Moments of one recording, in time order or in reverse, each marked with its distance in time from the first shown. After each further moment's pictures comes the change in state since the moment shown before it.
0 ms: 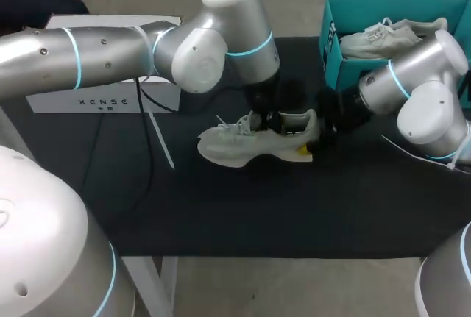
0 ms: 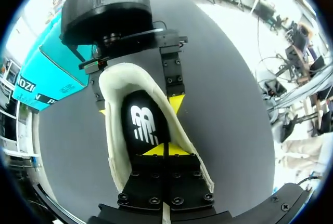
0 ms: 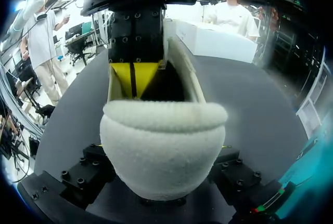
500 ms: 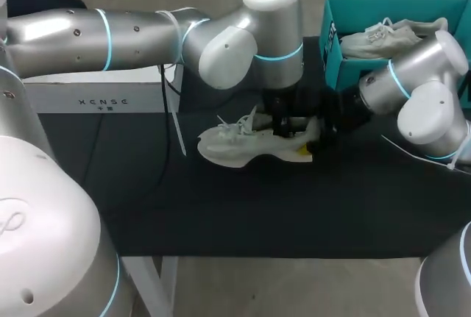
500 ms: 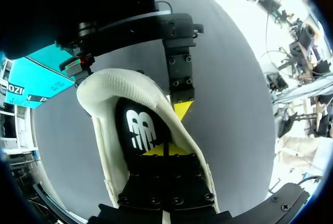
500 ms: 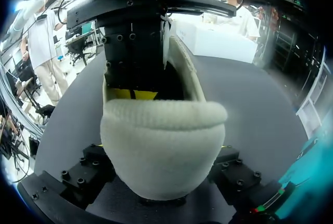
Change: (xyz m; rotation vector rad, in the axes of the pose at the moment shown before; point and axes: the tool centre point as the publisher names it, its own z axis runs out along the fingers) left arm -0.001 -0.003 0.013 -0.141 0.012 -0.028; right arm 0.000 0.000 0.000 0.000 0.000 0.000
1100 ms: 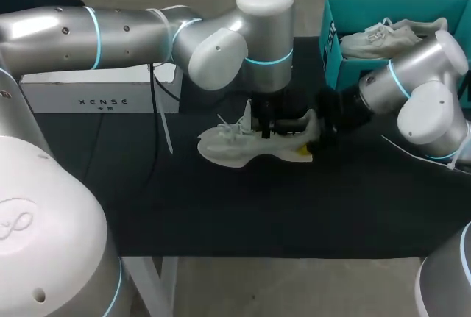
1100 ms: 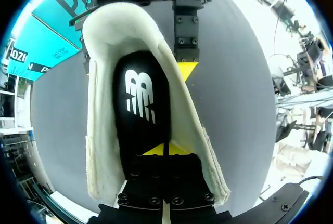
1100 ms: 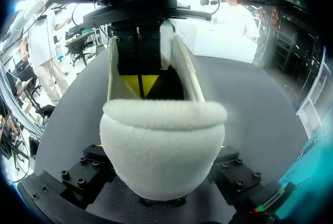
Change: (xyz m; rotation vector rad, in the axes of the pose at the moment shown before) left arm 0.009 0.037 0.002 -0.073 -0.003 -0.103; right arm 0.000 0.000 0.000 -0.001 0.000 0.000
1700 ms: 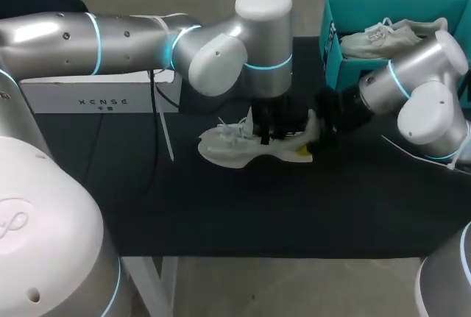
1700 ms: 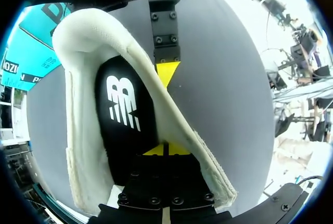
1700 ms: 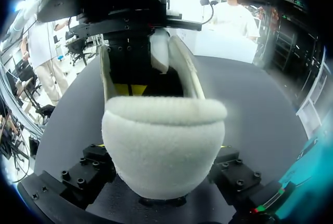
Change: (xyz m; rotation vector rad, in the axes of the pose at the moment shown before) left arm 0.012 -0.004 0.011 0.019 0.029 0.066; right arm 0.001 0.000 0.000 0.000 0.001 -0.001
